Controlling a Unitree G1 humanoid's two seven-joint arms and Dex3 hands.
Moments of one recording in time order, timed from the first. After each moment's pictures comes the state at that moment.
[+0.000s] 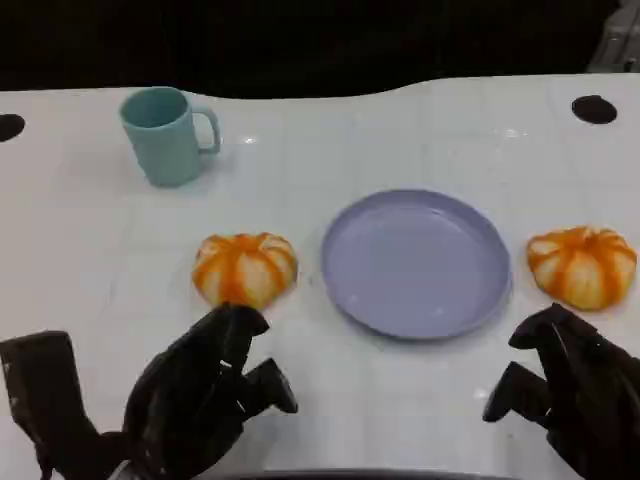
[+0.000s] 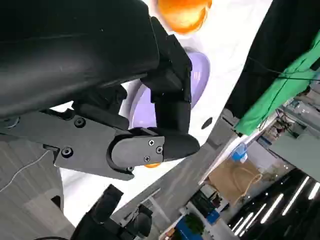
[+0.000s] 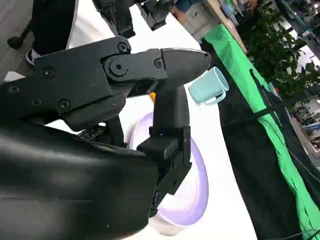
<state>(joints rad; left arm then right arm) 0.11 -0.09 0.09 -0.22 -0.64 0.58 -0.18 0.23 0.00 -0.09 -0.39 0.53 0.50 0.16</state>
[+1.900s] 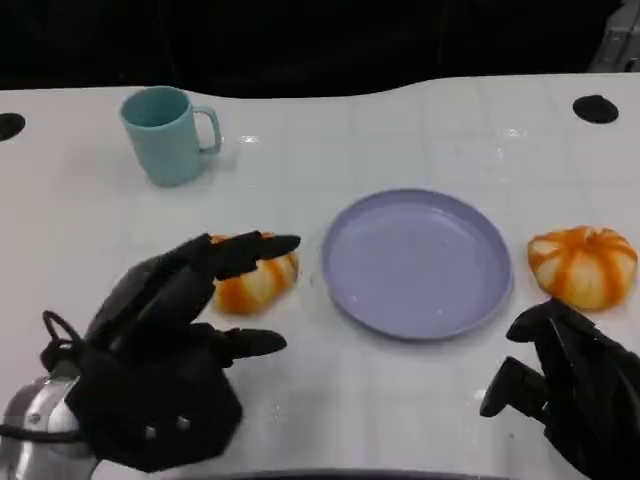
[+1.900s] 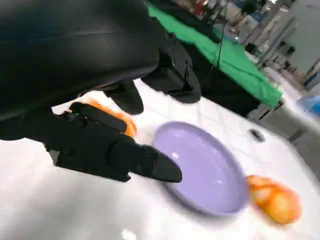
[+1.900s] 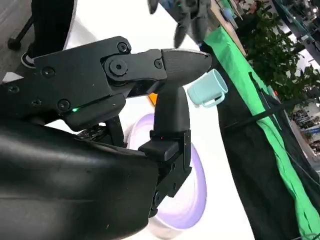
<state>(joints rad) -0.10 0.32 -0.17 -0.10 0.46 -0.16 -0.18 0.21 0.00 -0.09 -0.37 0.53 0.50 0.18</state>
